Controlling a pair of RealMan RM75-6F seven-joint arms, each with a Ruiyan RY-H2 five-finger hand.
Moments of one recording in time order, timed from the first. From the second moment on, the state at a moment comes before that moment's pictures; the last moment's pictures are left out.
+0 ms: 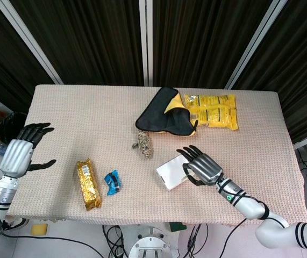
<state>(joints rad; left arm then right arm) -0.31 -1.14 -0.08 -1.55 1.55 1.42 -0.22 0.67 -1.31 0.05 -1.71 -1.42 0.86 -0.20</state>
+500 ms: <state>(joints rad) -0.31 -1.13 -0.09 -1.54 1.54 1.41 -0.23 0.71 -1.39 0.05 -1.65 -1.38 0.83 -0.27</state>
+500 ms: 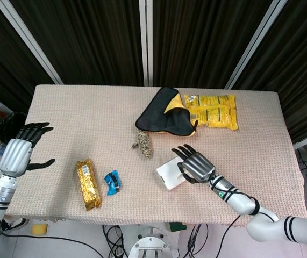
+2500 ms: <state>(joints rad) -0.32 -1.13 -0.09 -1.55 1.54 1.39 -0.23 0.67 -1.39 0.02 -1.57 -1.56 1.04 -0.16</state>
